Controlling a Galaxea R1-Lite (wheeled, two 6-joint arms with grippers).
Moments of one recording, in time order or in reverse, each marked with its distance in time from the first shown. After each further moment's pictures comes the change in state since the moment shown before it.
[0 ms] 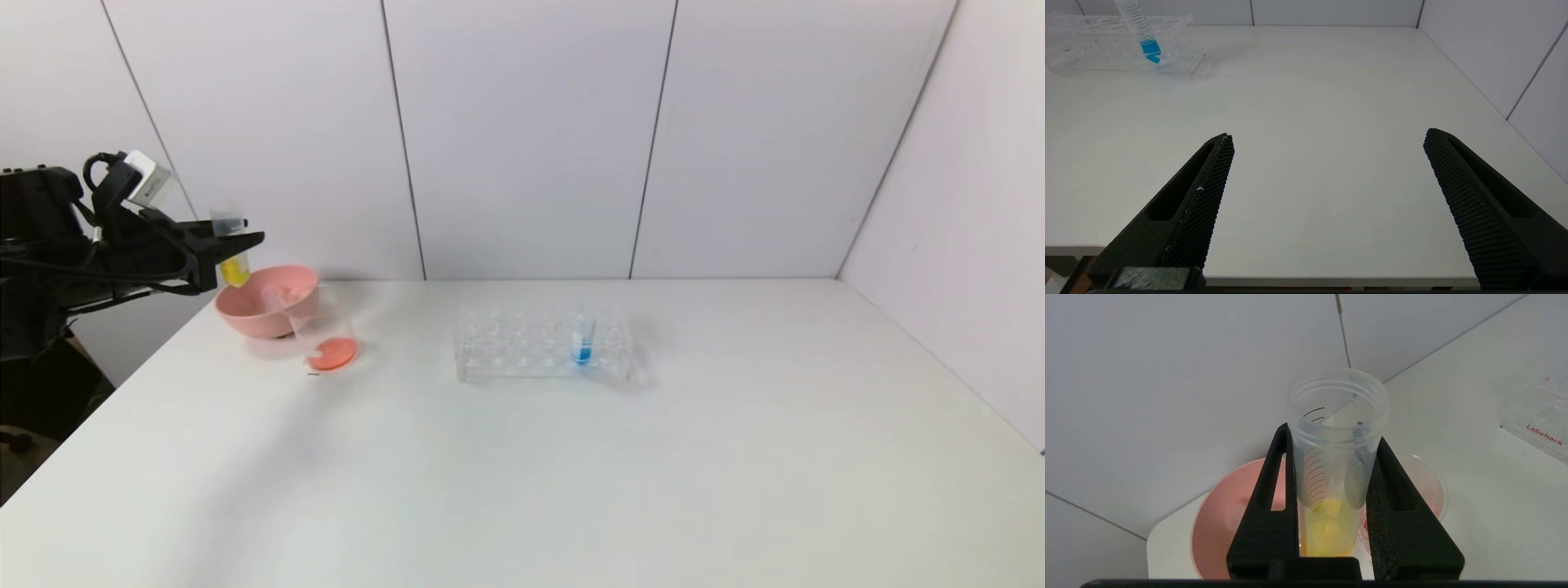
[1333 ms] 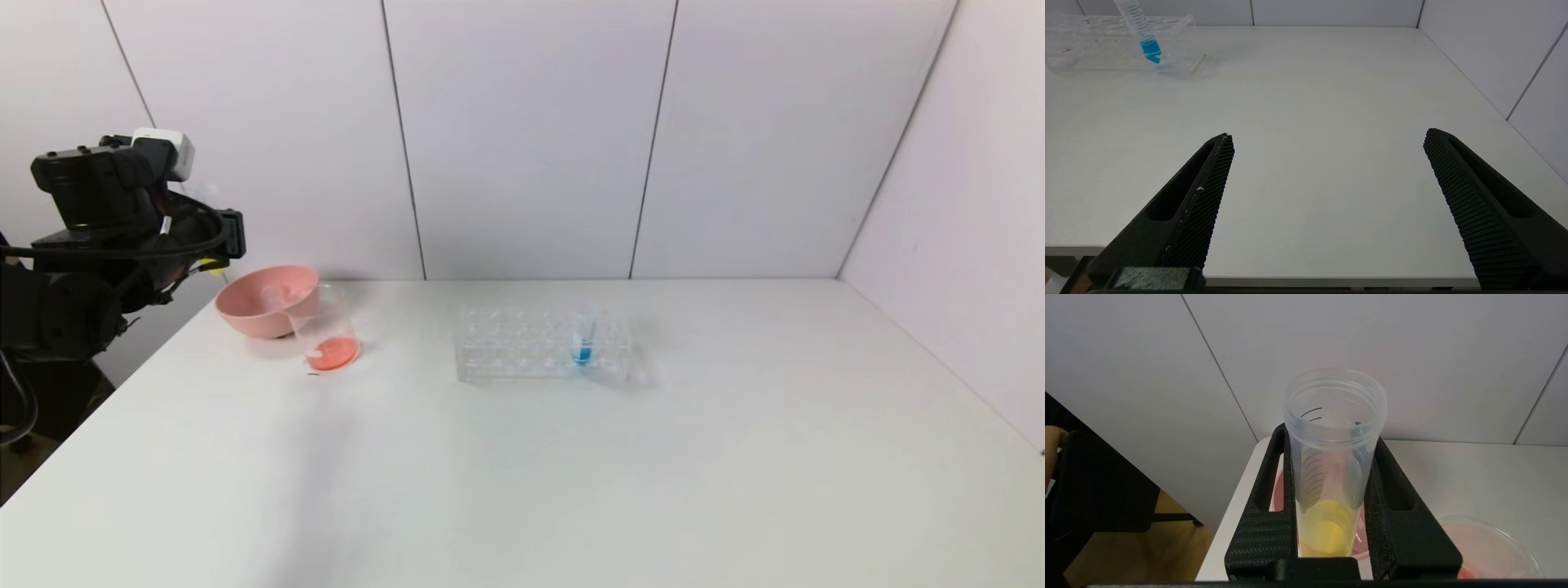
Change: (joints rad) left arm -0.227 -0.069 0.046 -0.045 0.964 -0.214; right arm 0.000 0.000 0.000 0.000 0.000 0.000
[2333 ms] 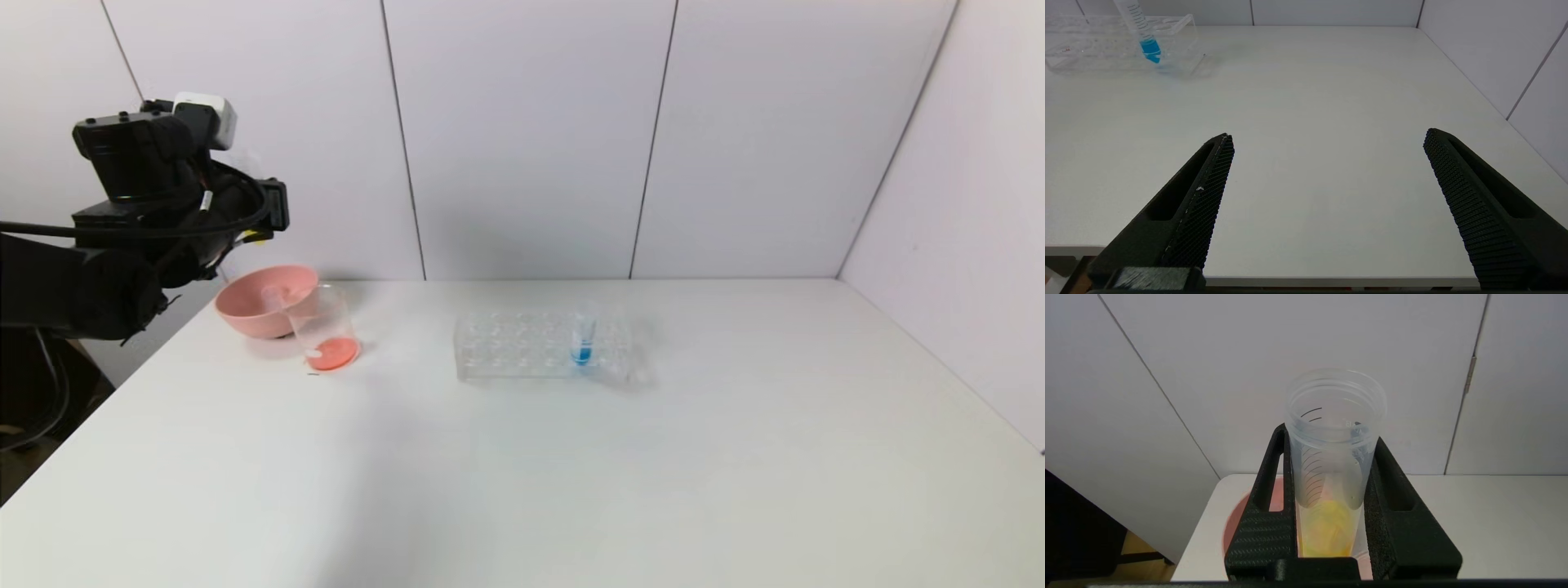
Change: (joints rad) left arm -0.123 -0.005 -0.085 0.009 0.035 -0.004; right arm 0.000 0.000 0.000 0.000 0.000 0.000
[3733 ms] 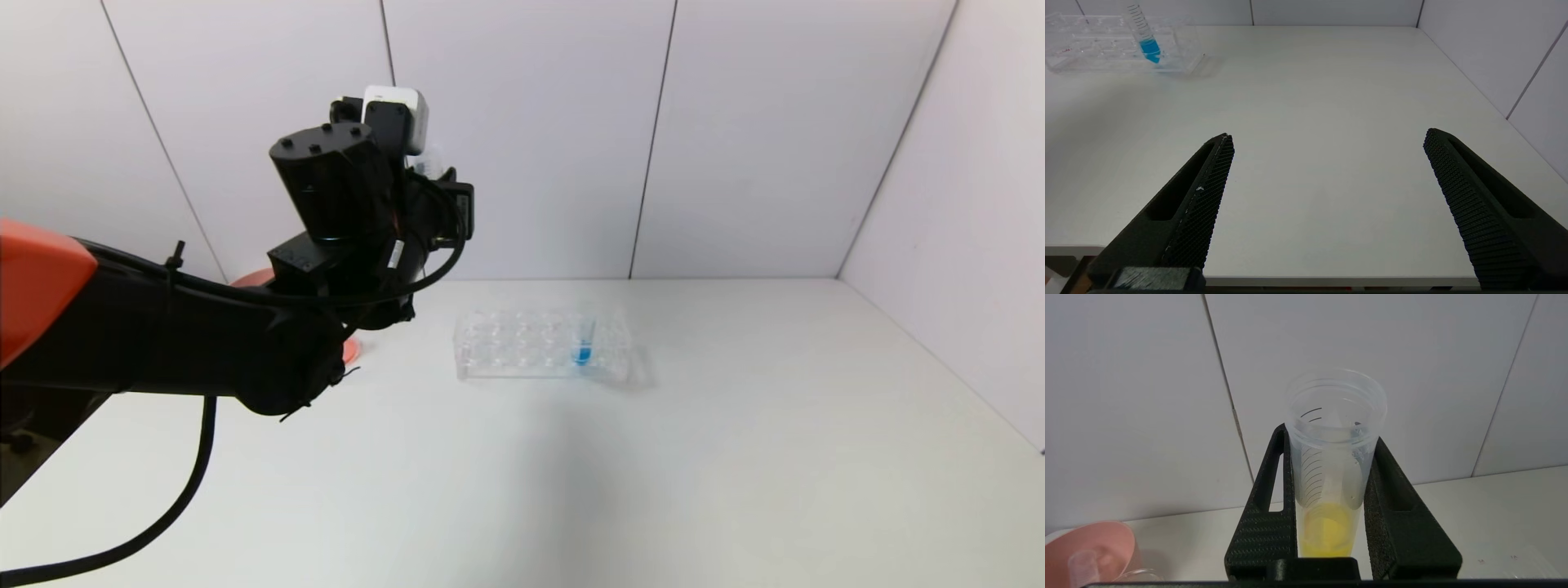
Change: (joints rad) left arm -0.535 0.049 0.000 -0.225 0.262 -0.014; right arm 0.000 0.000 0.000 0.000 0.000 0.000
